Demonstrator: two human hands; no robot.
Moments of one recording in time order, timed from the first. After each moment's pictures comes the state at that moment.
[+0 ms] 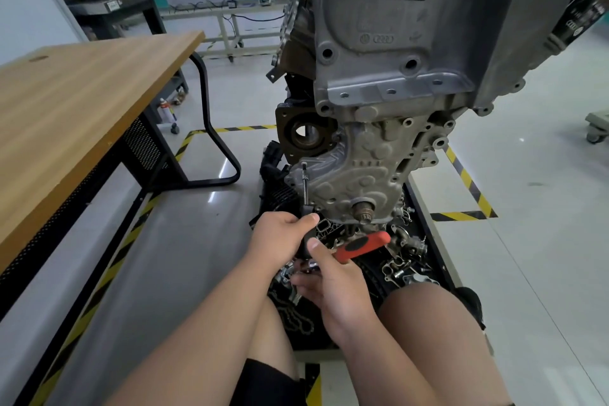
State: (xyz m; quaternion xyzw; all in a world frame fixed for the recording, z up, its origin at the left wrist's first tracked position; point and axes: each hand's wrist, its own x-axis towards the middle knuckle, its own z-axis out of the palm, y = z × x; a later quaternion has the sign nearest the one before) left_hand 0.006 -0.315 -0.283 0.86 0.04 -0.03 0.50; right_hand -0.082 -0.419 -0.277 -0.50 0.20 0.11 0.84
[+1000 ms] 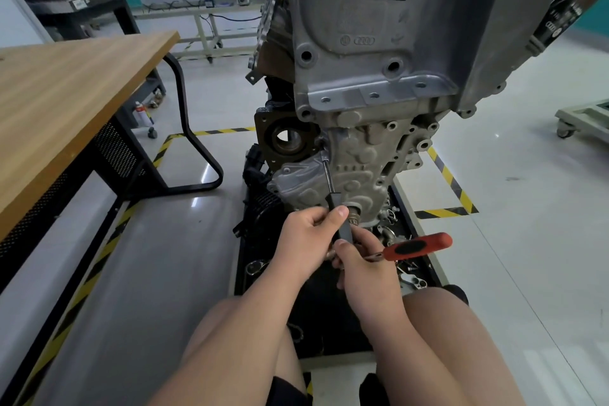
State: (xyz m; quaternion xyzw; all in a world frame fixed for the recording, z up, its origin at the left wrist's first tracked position) left_hand -0.002 -0.373 -0.266 0.78 -0.08 -0.04 0.62; right_hand -0.068 -0.465 -0.276 -0.65 0.17 -0.06 0.74
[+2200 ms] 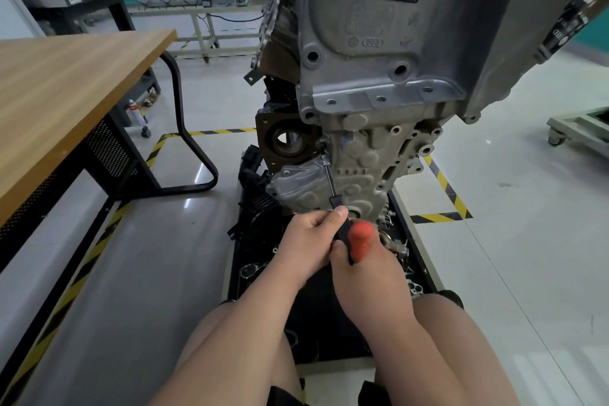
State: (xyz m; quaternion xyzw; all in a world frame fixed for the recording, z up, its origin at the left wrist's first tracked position) left_hand -0.004 -0.376 -0.250 0.75 -0.03 -0.13 0.65; right_hand -0.070 -0.469 -0.256 -0.90 0.11 -0.11 0.41
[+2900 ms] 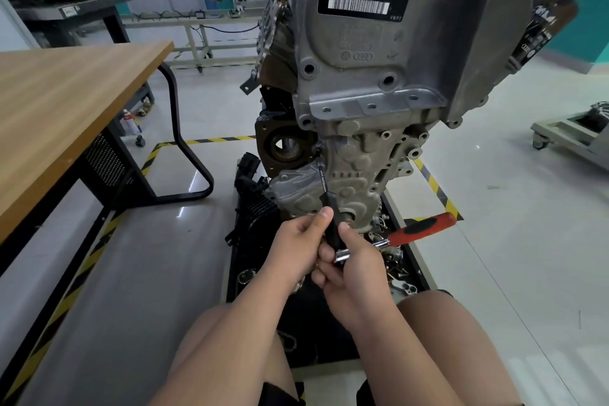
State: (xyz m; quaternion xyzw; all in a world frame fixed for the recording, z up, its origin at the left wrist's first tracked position) left_hand -0.019 -0.362 -0.241 0.72 -0.01 -0.16 0.68; right_hand -0.067 -0.445 -0.237 -0.36 0.22 0.04 0.91
